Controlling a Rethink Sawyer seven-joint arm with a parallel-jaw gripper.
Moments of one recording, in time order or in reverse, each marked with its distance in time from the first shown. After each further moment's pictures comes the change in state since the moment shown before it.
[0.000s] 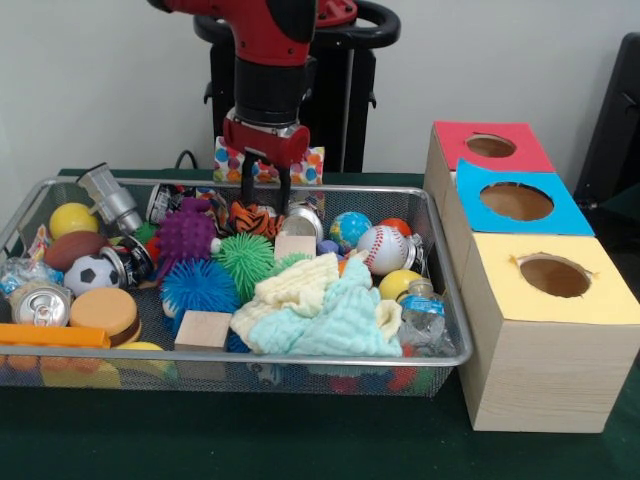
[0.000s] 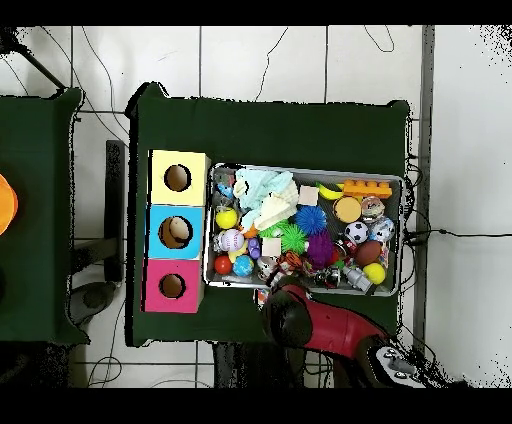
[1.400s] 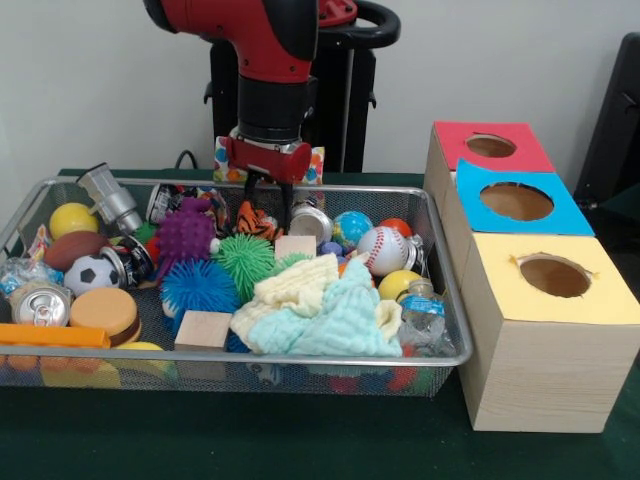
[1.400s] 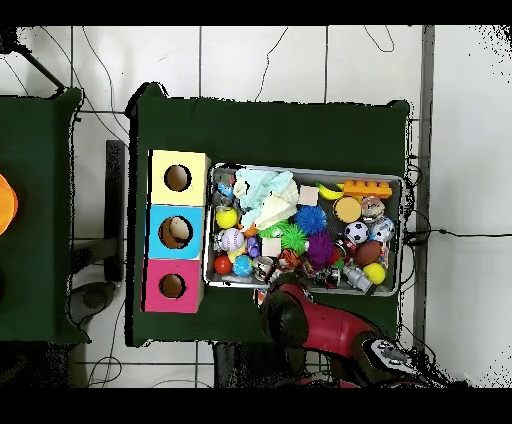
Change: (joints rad) arm -0.001 0.077 0.000 -0.010 0.003 -0.143 0.000
